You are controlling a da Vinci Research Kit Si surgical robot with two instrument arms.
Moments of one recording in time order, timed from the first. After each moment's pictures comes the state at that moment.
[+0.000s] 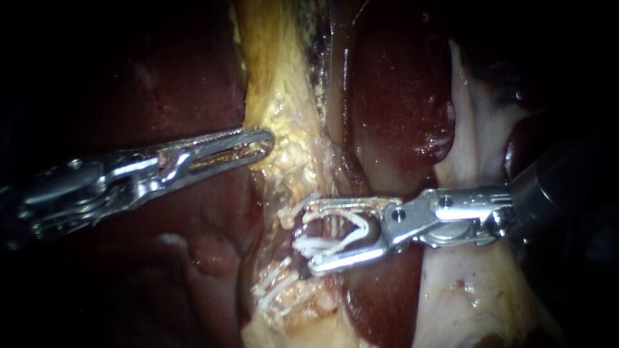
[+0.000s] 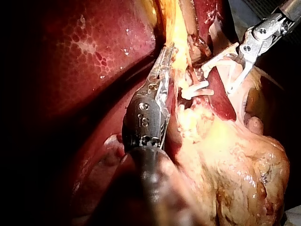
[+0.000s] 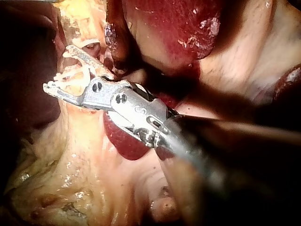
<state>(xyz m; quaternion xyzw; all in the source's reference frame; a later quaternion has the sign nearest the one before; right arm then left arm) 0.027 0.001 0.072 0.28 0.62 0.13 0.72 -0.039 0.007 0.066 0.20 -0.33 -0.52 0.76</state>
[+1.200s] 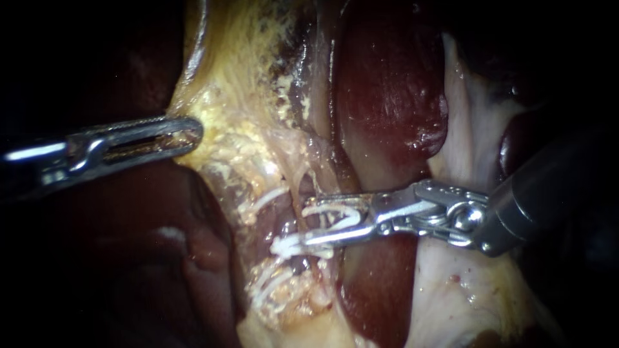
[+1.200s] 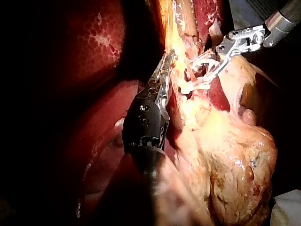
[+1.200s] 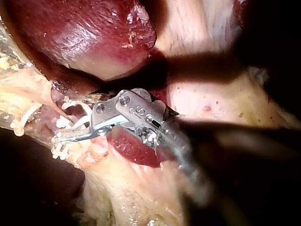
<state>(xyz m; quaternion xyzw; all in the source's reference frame) 0.028 0.003 0.079 0.37 0.50 0.33 0.71 -0.031 0.011 0.055 0.19 -0.36 -0.54 0.74</state>
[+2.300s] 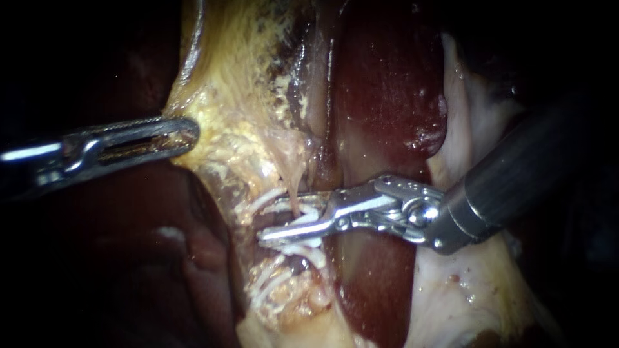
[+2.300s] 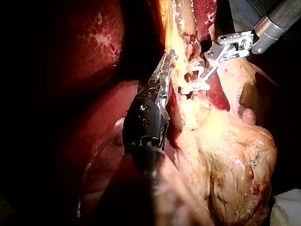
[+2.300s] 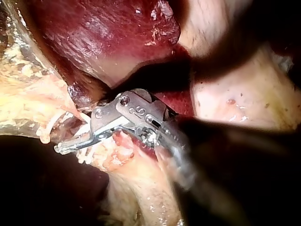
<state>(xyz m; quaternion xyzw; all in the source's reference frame) 0.032 0.003 0.079 0.42 0.52 0.33 0.67 -0.031 0.011 0.055 0.19 -0.36 -0.54 0.74</state>
